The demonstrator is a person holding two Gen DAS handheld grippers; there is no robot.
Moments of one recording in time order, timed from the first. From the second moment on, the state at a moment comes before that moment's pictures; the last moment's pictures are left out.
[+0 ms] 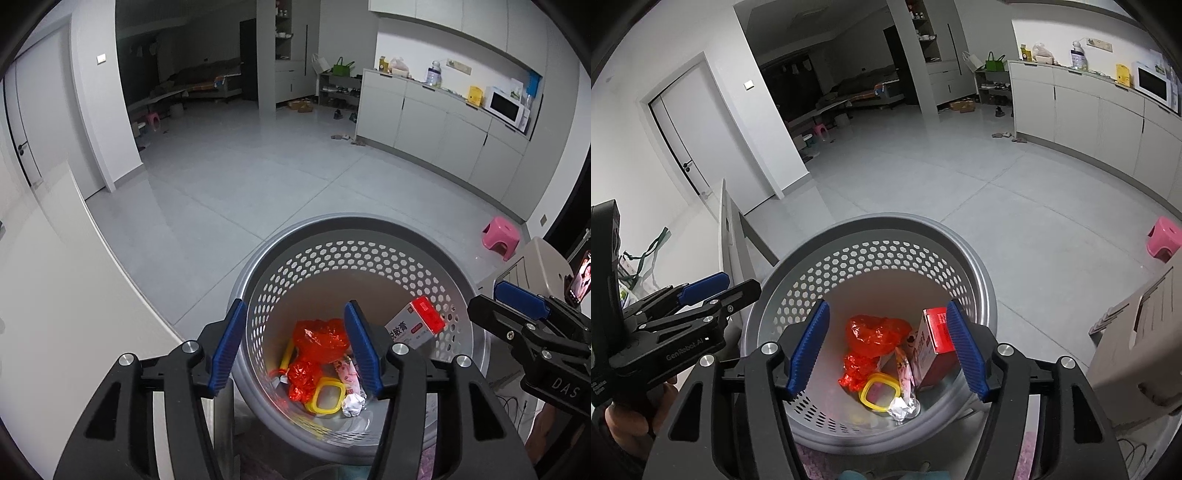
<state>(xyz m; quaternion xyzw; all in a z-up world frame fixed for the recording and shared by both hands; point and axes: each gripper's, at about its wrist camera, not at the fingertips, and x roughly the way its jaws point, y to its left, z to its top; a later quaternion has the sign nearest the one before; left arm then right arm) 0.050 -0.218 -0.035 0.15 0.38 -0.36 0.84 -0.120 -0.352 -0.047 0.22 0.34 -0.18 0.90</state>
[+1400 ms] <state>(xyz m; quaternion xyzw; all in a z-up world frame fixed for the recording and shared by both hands) 0.062 -0.214 -0.062 0.15 0.41 -0.36 0.83 -0.109 -0.339 -0.055 0.20 0.38 -0.21 0.88</state>
